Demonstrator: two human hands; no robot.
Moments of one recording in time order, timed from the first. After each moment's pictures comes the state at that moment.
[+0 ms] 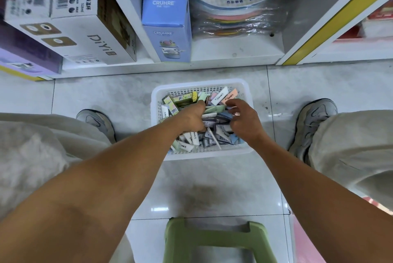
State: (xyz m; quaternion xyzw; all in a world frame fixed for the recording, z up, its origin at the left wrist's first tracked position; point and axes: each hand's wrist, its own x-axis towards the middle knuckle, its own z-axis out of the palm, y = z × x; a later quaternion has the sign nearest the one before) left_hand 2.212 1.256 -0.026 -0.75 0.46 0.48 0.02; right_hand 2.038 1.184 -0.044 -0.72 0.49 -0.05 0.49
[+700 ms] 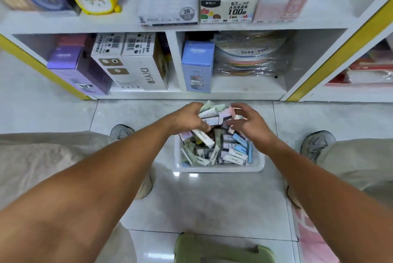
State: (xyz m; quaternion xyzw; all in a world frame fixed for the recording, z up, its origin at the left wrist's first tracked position) left_hand 2.261 1.298 0.087 -0.74 0.38 0.50 -0.24; right_hand 2.073 1.190 0.058 -0.62 0.43 -0.11 0.65
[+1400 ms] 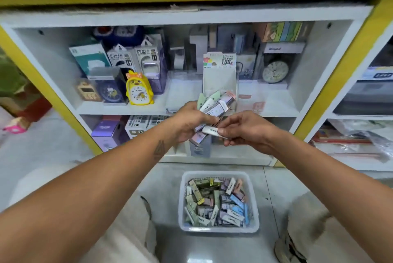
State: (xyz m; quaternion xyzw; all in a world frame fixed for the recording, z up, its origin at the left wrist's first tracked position) left_hand 2.254 1.285 0.327 -0.66 0.28 0.46 -0.53; right_hand 2.099 1.180 0.320 -0.66 0.31 -0.05 0.68
